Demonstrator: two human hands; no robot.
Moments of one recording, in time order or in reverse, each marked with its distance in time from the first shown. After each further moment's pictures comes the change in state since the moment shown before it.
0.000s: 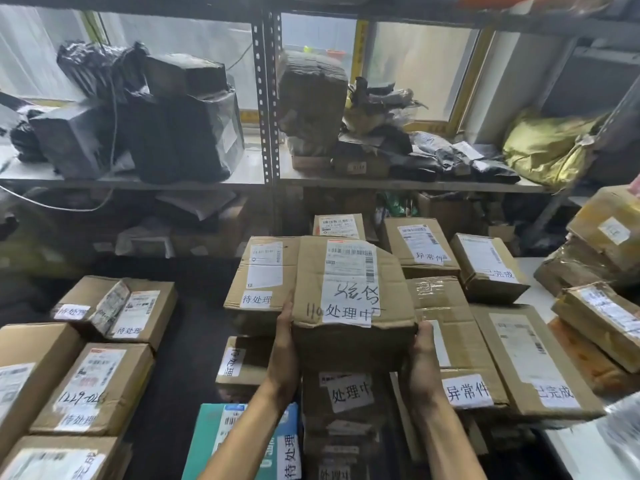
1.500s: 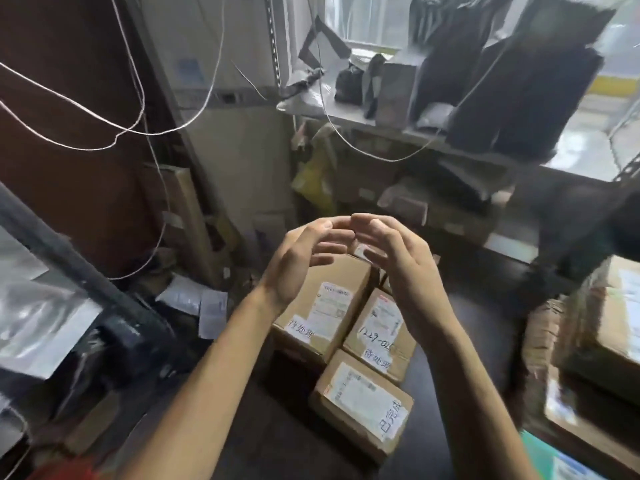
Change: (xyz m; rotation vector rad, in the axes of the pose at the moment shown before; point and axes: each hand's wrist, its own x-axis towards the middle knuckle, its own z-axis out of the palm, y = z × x) left_hand -0.064 0.280 -0.446 0.535 0.276 0.287; right_hand -0.160 0.164 0.500 -0.511 -0.851 -0.291
